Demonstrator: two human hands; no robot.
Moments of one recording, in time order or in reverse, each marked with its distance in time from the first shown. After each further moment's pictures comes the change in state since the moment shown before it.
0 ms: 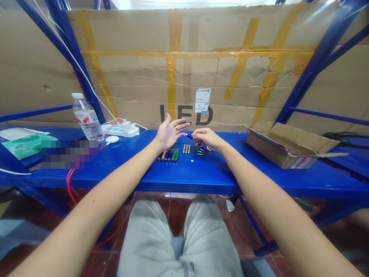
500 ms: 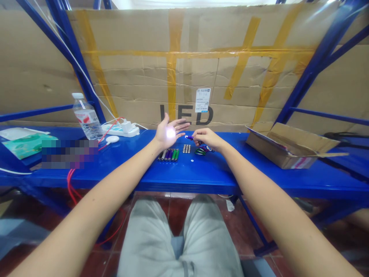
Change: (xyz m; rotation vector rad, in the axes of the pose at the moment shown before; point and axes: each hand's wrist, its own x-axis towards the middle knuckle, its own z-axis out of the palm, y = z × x) left_hand -0.001 0.003 -0.003 -0.079 0.003 -0.046; right_hand 0.000 -0.002 -0.001 -0.079 -0.006 0.006
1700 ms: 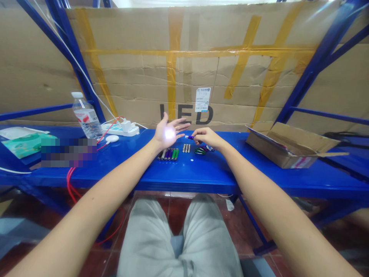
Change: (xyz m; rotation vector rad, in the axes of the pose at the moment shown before) left_hand -0.001 0.001 -0.004 0.055 -0.055 -0.042; right_hand -0.002 -0.005 -0.001 -0.078 0.039 0.010
